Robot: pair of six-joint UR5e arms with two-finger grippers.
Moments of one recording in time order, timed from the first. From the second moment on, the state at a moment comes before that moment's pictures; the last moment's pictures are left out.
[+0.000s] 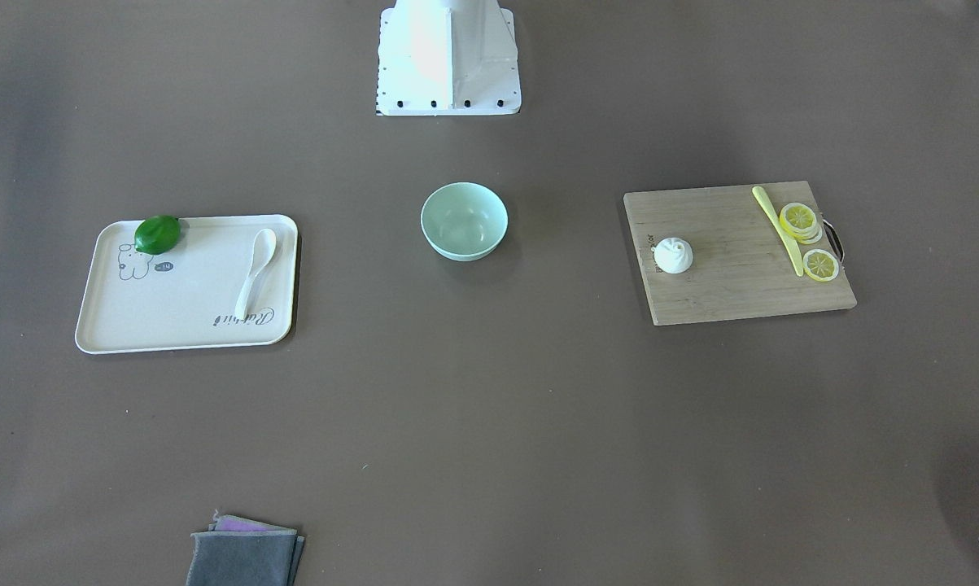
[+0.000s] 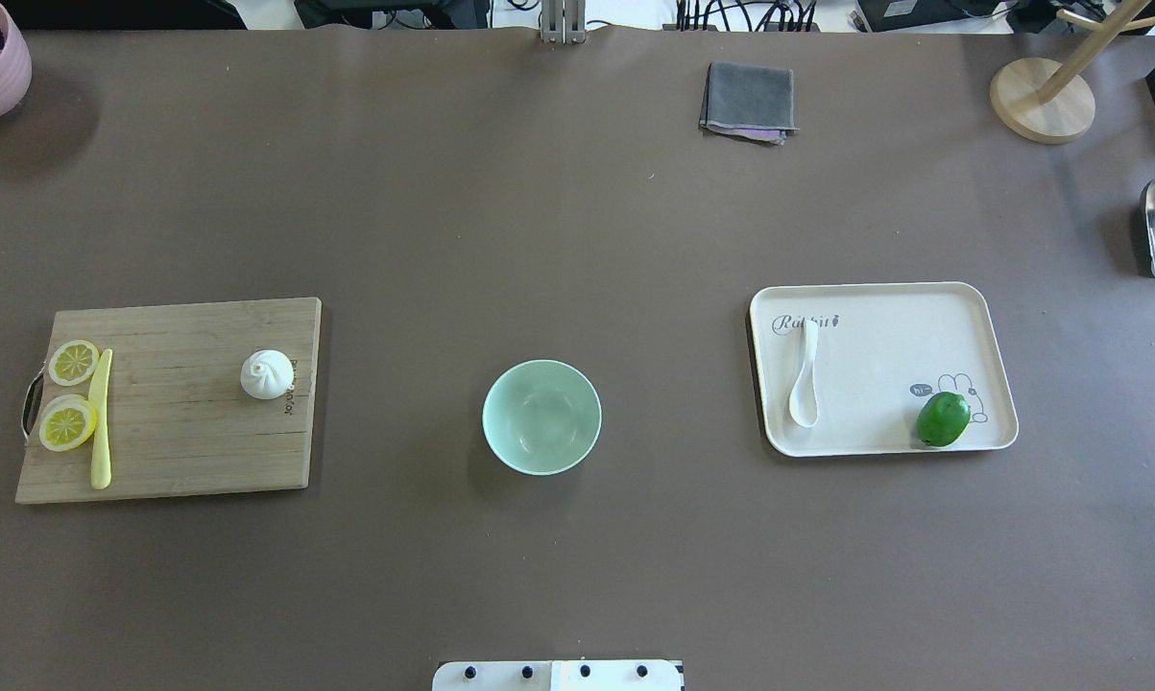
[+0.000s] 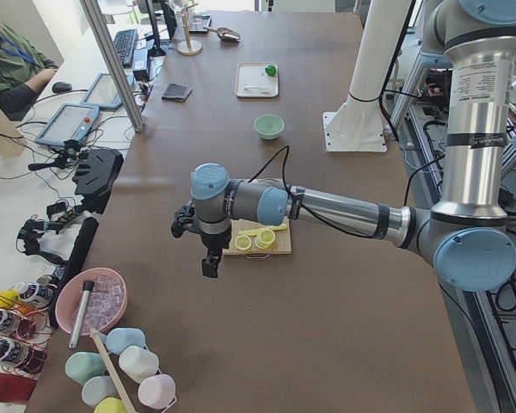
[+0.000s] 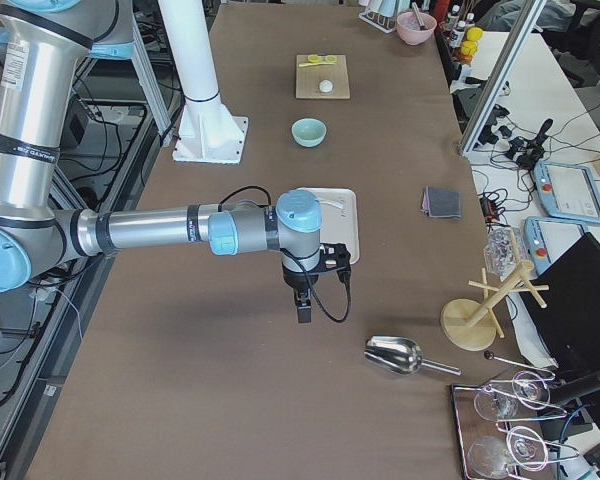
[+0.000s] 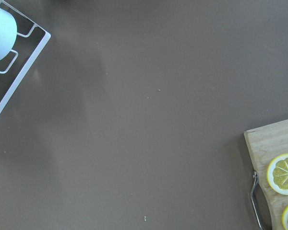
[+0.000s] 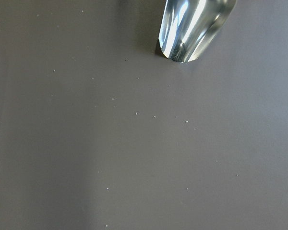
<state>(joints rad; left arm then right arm) -1.44 -1.56 -1.77 -1.55 -2.25 0.02 1.44 -1.84 1.95 -1.54 2.21 0.04</state>
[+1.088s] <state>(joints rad) -1.44 -1.58 -1.86 -1.77 -2.24 0.01 1.46 -1.80 2.05 -1.54 2.22 0.05</state>
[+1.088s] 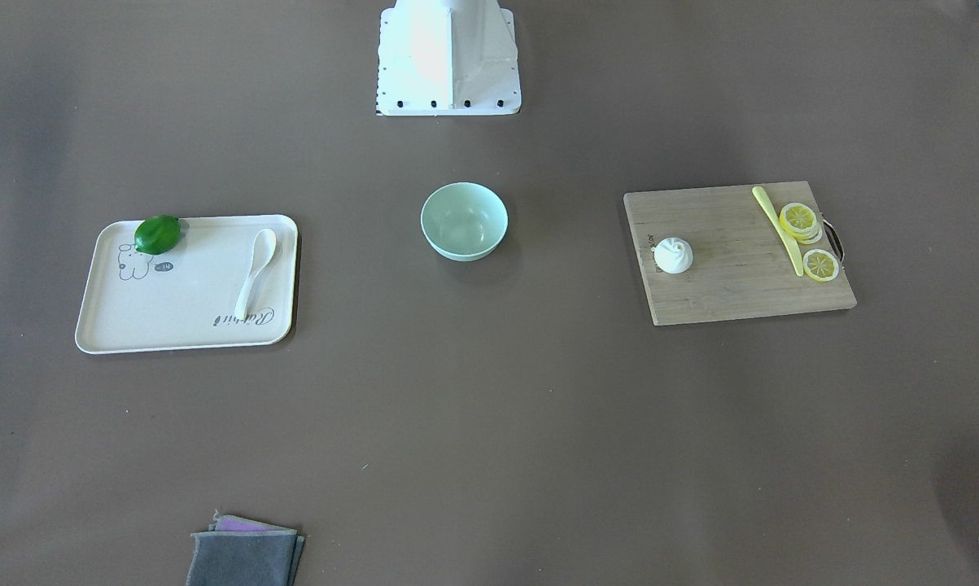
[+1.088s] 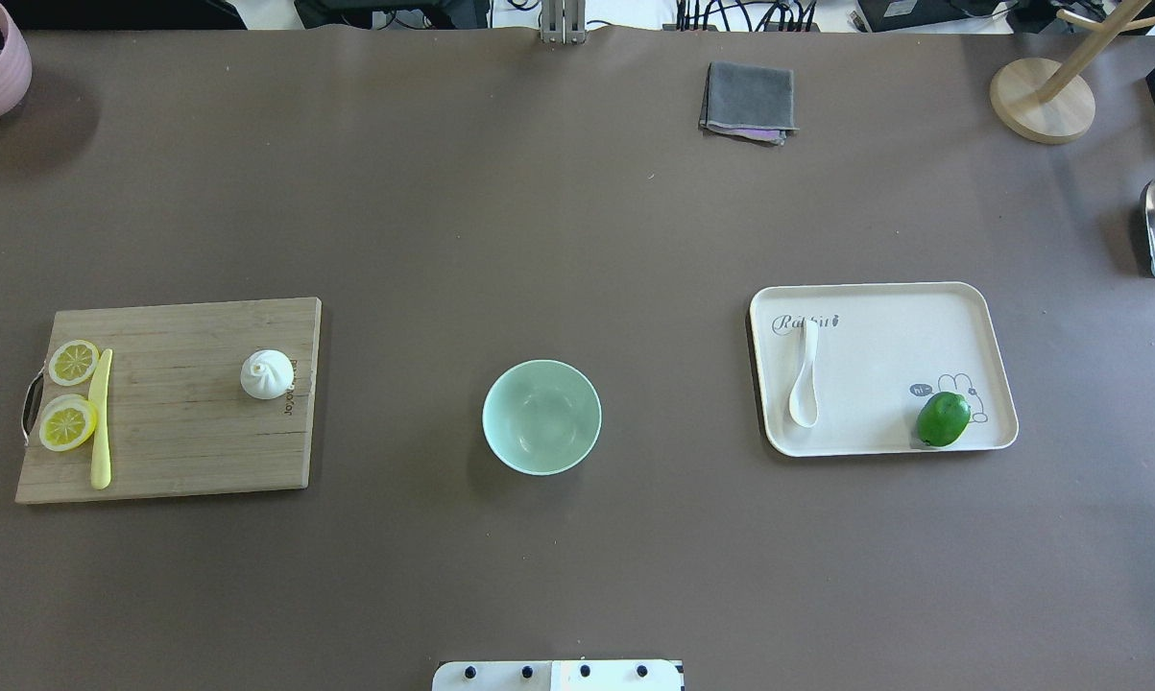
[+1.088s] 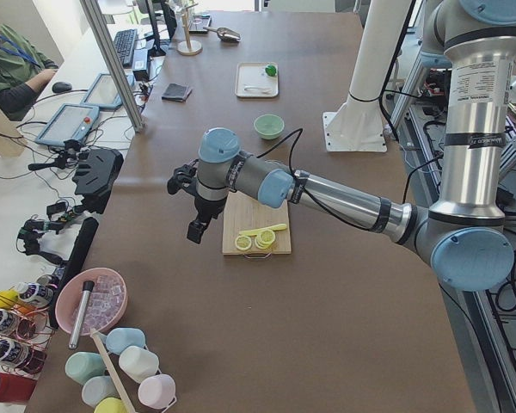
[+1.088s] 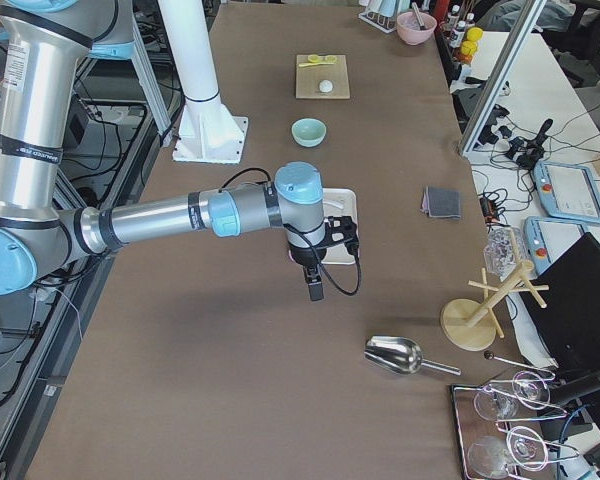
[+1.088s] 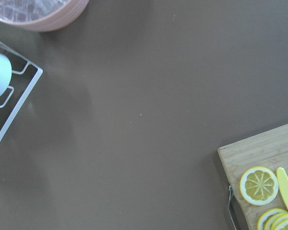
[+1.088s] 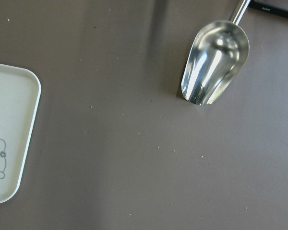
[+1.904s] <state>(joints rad) -1.41 -1.67 -1.76 -2.01 -2.23 -0.11 1.35 -1.66 2.05 -1.53 2.23 0.33</state>
